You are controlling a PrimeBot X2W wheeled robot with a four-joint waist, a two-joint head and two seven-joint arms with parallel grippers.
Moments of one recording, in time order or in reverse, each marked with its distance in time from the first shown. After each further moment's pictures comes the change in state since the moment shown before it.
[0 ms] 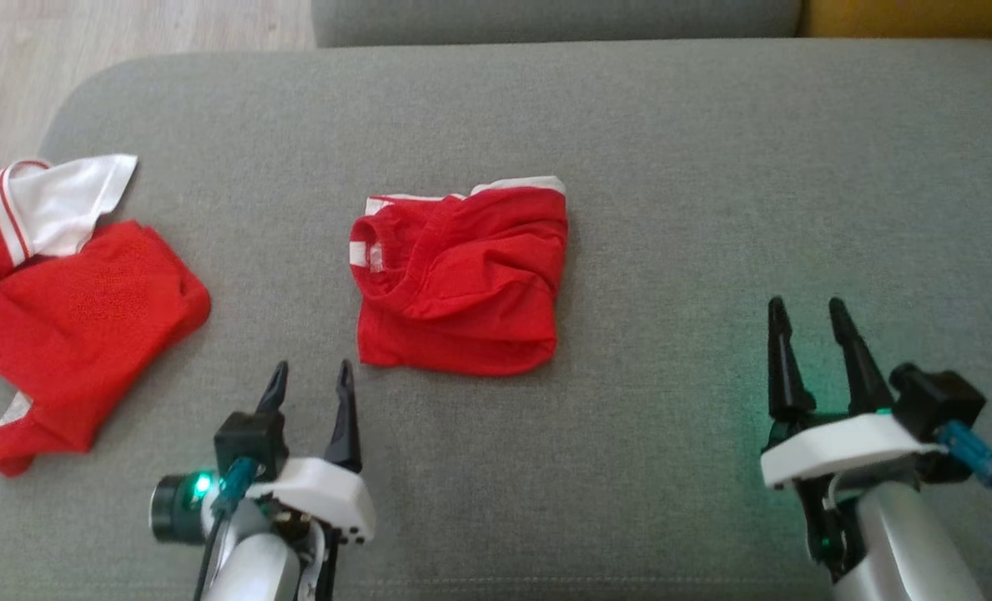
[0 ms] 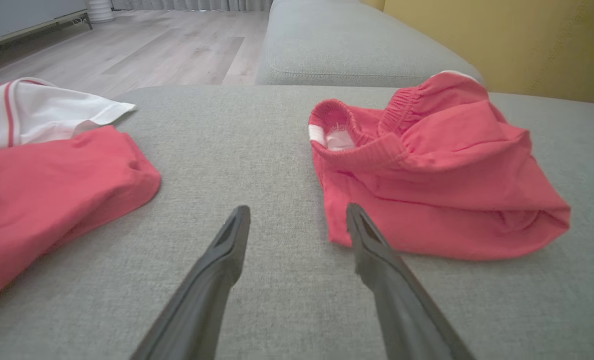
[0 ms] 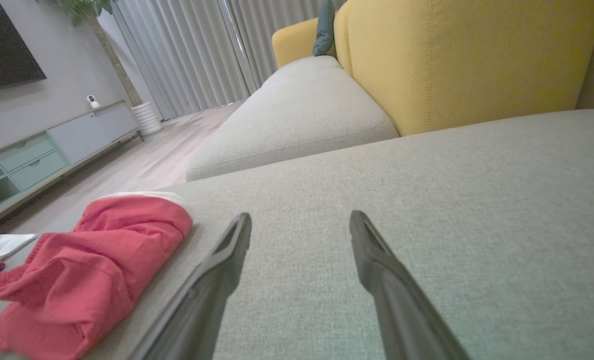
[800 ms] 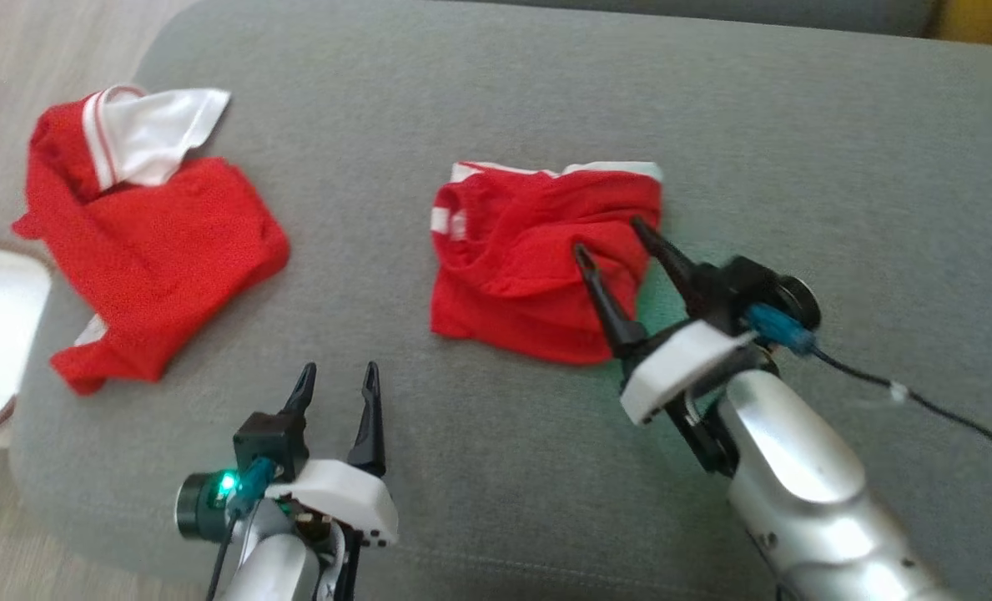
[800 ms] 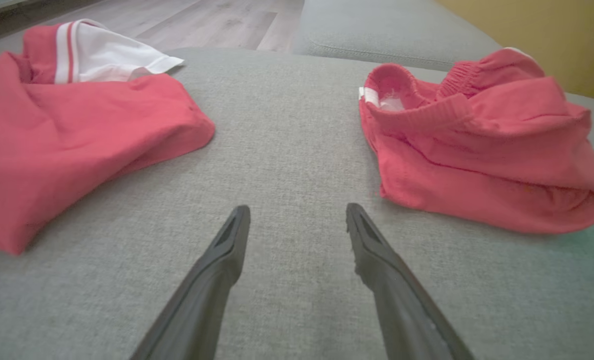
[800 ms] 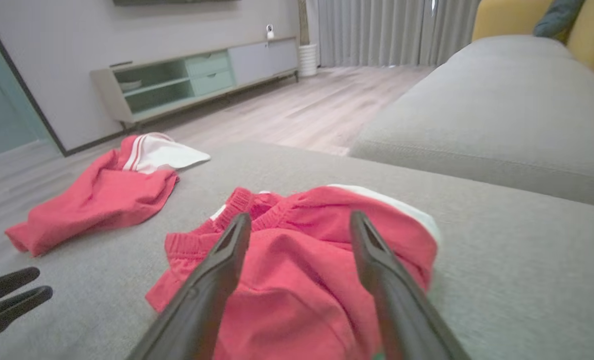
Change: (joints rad) left arm 0.011 0.002 -0.058 -0.015 -0.055 0.001 0.000; right arm -0.312 -0.003 0.417 0.194 -0.040 0.000 0.026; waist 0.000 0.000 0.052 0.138
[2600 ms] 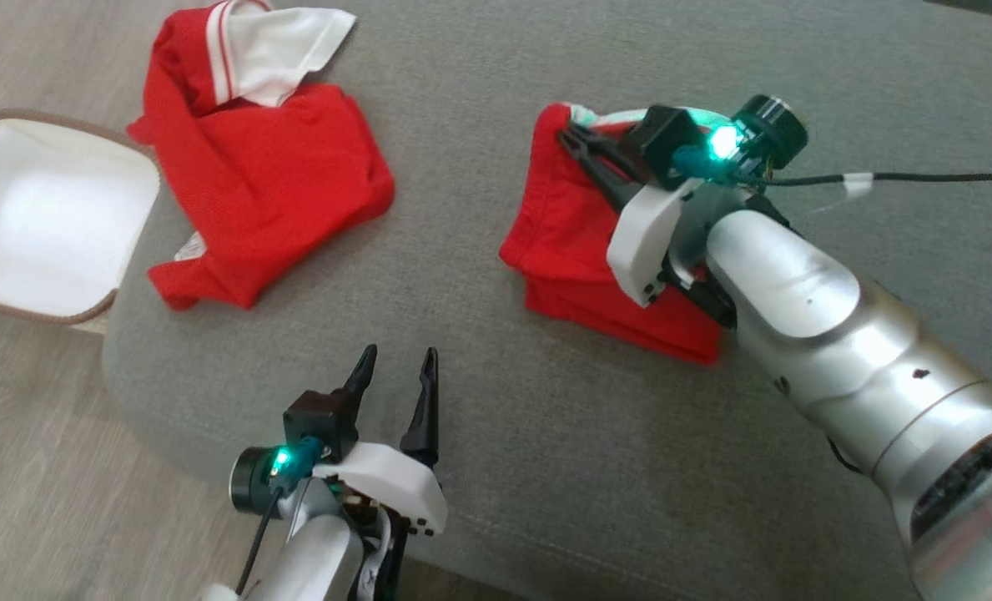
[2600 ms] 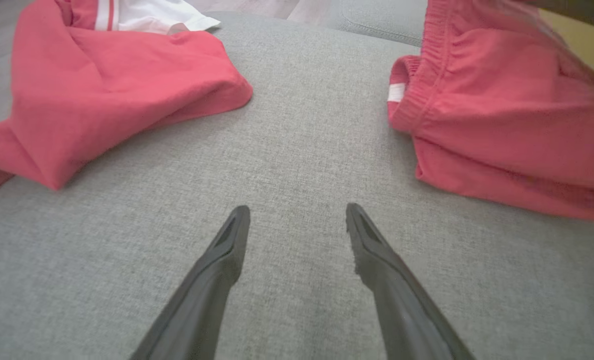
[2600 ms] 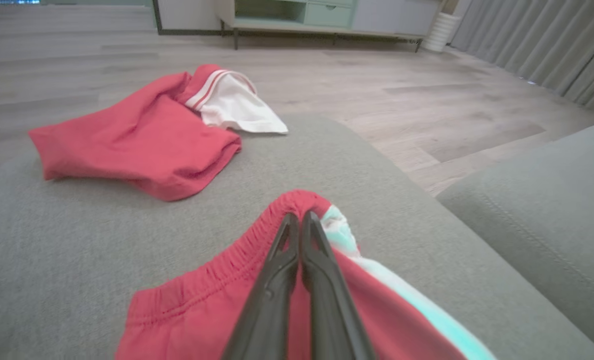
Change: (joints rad) left arm -0.070 -0.001 -0.156 0.002 -0.121 0.019 0.000; right arm -0.521 -0.087 0.553 0.330 0.203 0.000 0.080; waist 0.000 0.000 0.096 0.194
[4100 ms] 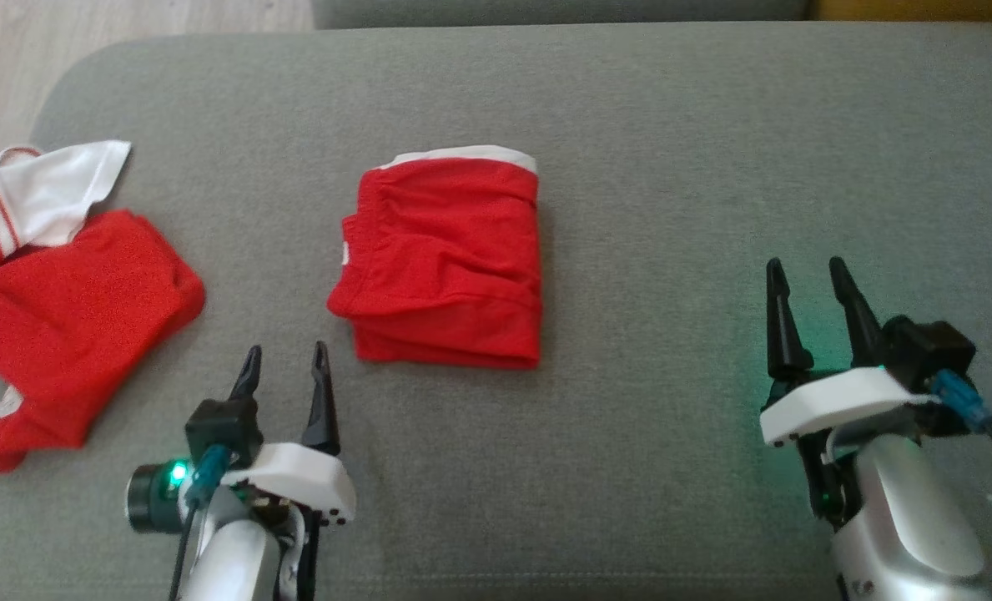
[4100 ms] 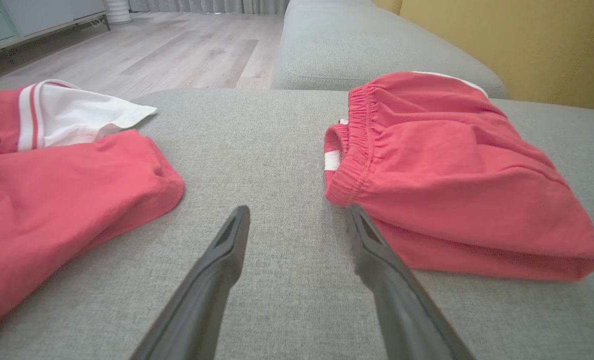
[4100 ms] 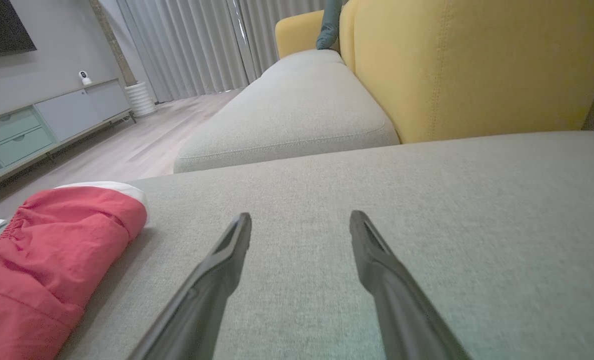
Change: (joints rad) left arm 0.048 0.000 0.270 -0.004 0.187 -0.029 0.000; right arm 0.706 0.081 -0.988 -0.410 -0.253 0.000 -0.106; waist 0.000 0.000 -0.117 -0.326
